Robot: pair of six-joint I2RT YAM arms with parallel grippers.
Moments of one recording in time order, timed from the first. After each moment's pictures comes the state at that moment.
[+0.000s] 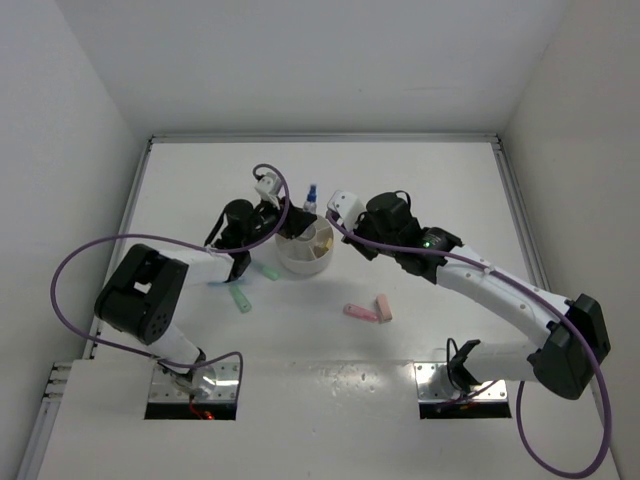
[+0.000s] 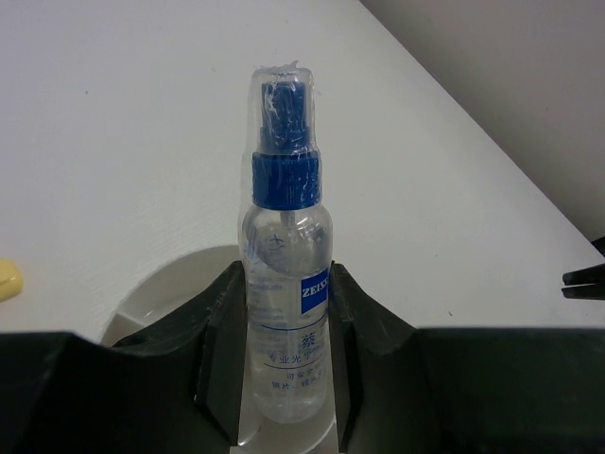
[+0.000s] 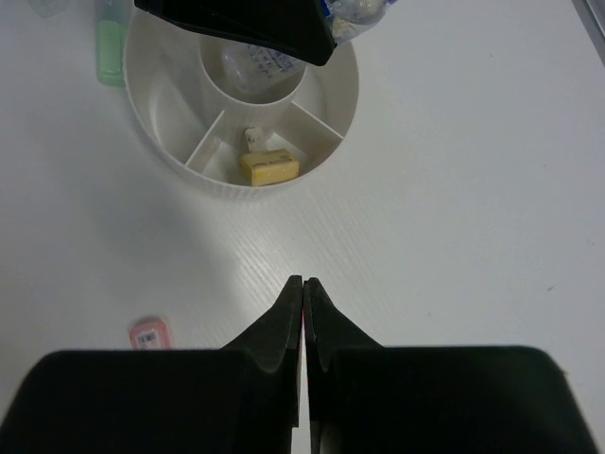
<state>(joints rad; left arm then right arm) -0.41 1.59 0.65 0.86 0.41 -0.39 0.73 1.28 0.96 -0.33 -0.01 -0.35</state>
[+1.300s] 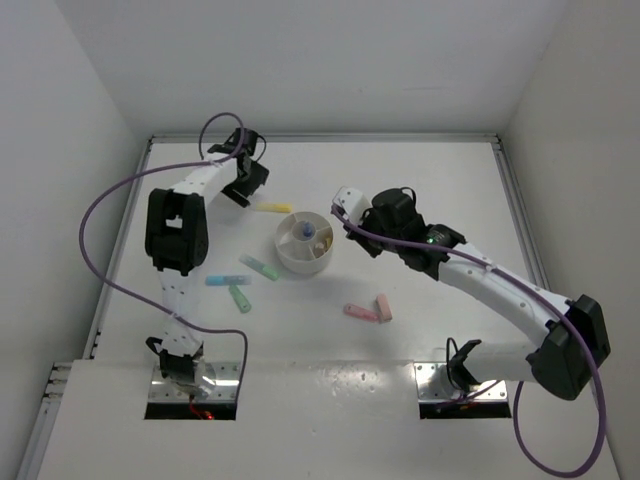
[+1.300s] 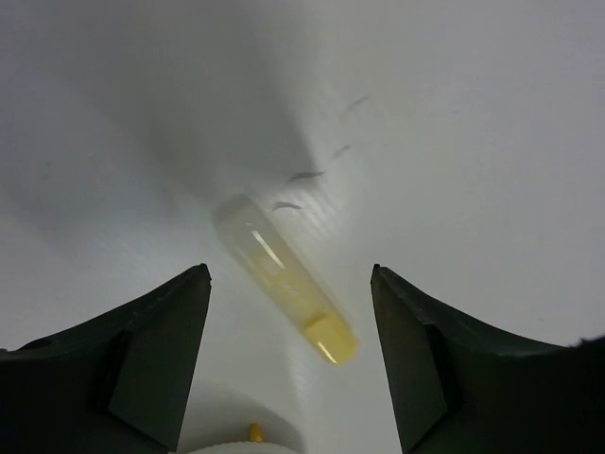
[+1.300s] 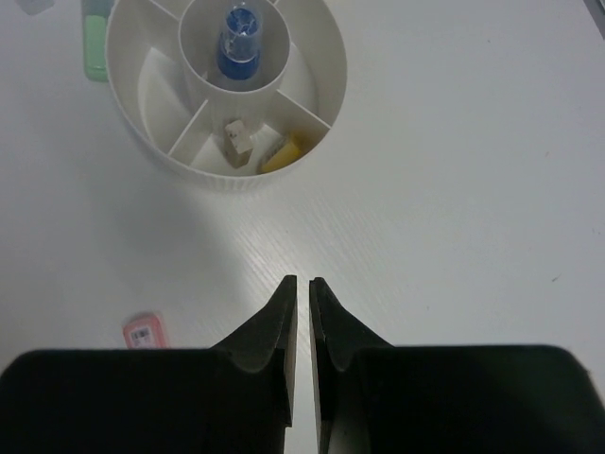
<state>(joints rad) -0.18 2.15 1.79 -0.69 -0.25 -1.17 0.69 1.28 0.96 -0.33 -0.04 -0.35</state>
